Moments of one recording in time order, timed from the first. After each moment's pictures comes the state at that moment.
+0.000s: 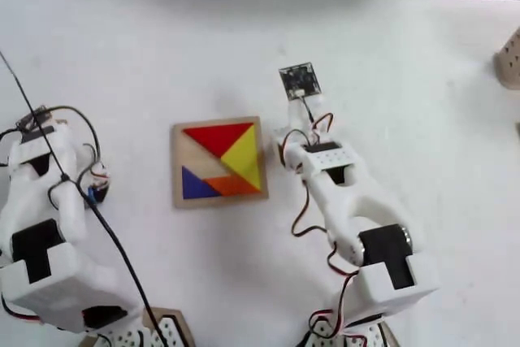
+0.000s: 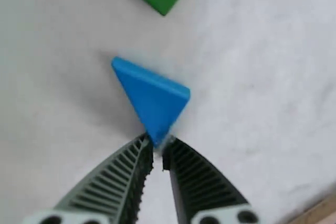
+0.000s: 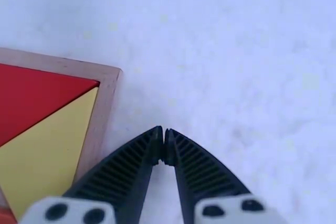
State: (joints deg) left arm -30.7 8.5 31.1 62.1 18.9; right arm -16.3 5.2 40.4 14.8 5.2
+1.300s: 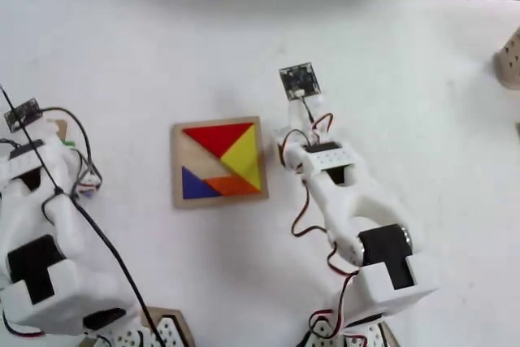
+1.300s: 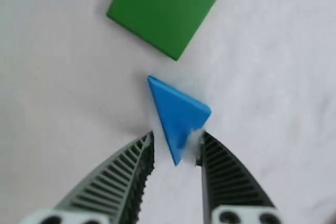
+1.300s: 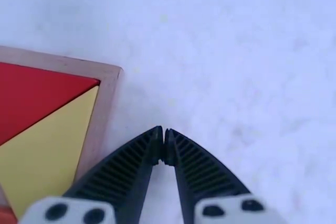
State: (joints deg) left arm -34.2 2.1 36.6 52.6 8.2; right arm -16.3 5.2 40.4 15.0 5.2
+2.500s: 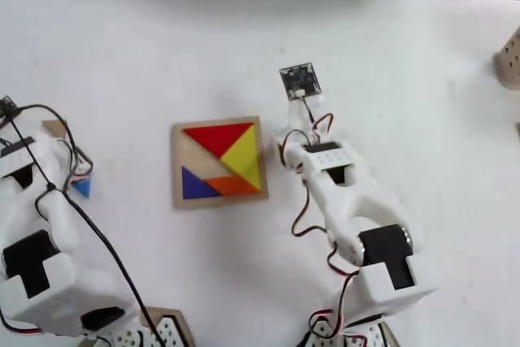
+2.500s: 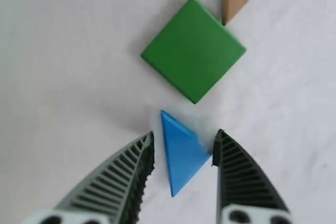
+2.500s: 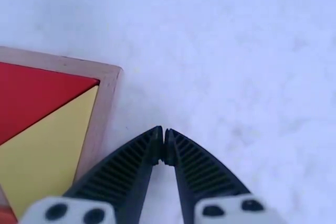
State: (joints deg) left arm -36.4 4.3 33.8 48.2 16.0; right arm -16.3 5.2 40.4 15.0 5.2
